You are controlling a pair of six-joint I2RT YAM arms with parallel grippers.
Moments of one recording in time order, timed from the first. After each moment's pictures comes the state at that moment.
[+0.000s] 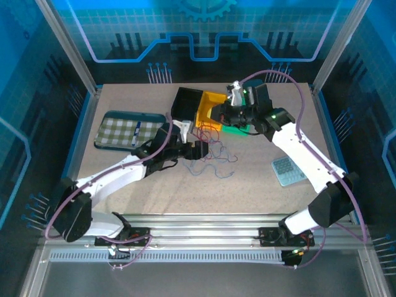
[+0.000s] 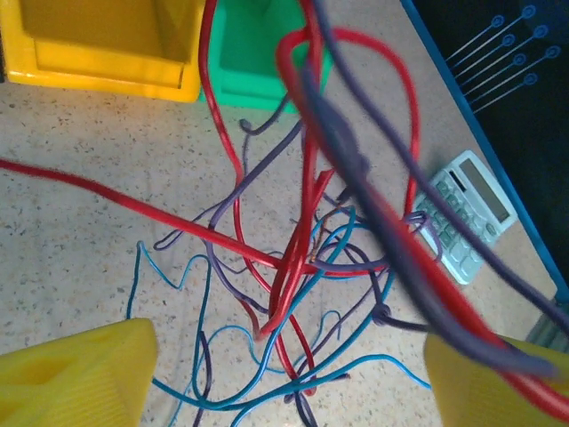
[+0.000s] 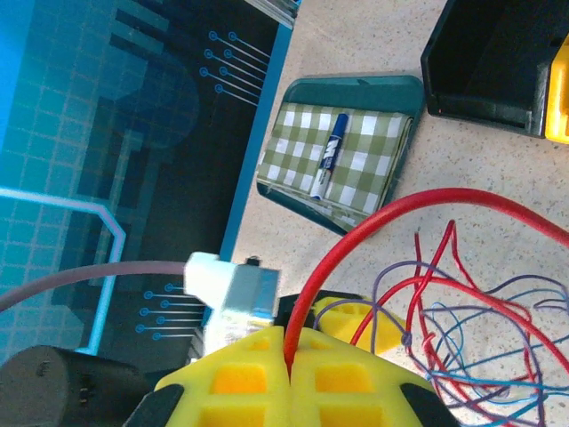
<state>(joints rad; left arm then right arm) -0.61 1.38 0.88 -0.08 0.20 -0.55 0.47 1.48 1.45 -0.52 -0.54 0.74</state>
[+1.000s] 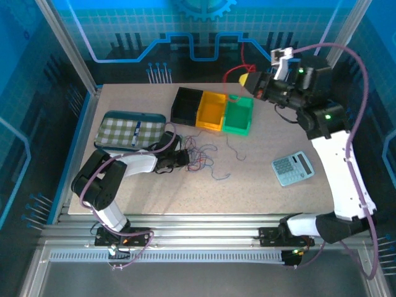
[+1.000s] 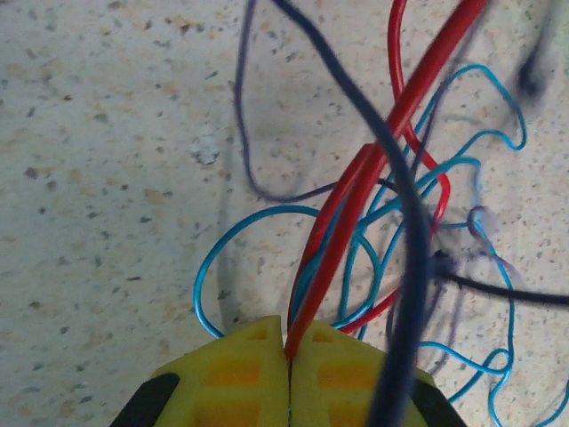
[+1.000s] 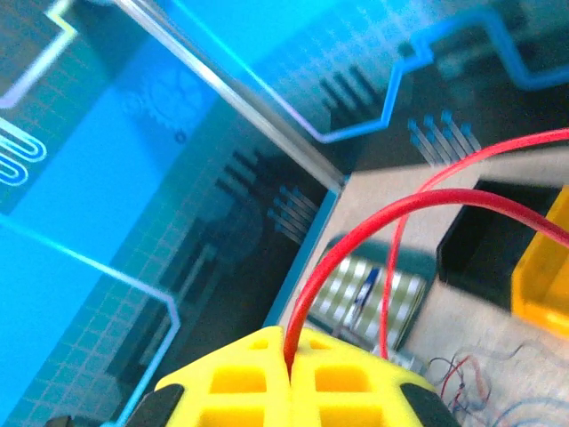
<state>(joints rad) -0.47 1.69 0.80 -0.05 0.18 -0.64 0.27 1.32 1.80 -0.68 -0.54 0.66</state>
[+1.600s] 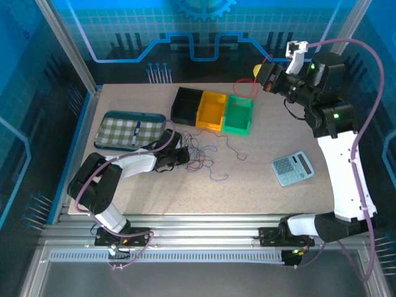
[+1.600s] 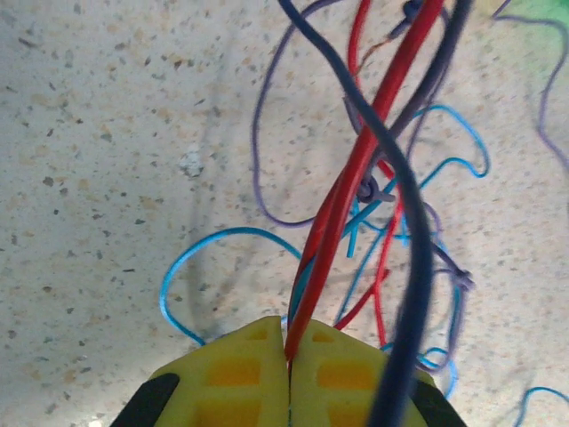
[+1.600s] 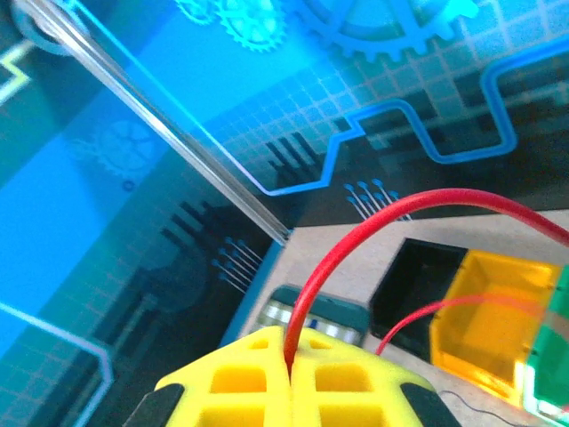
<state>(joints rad) -0.49 1.63 0.83 -0.11 0.15 -0.68 0.21 1.34 1.81 -0.68 -0.43 0.56</state>
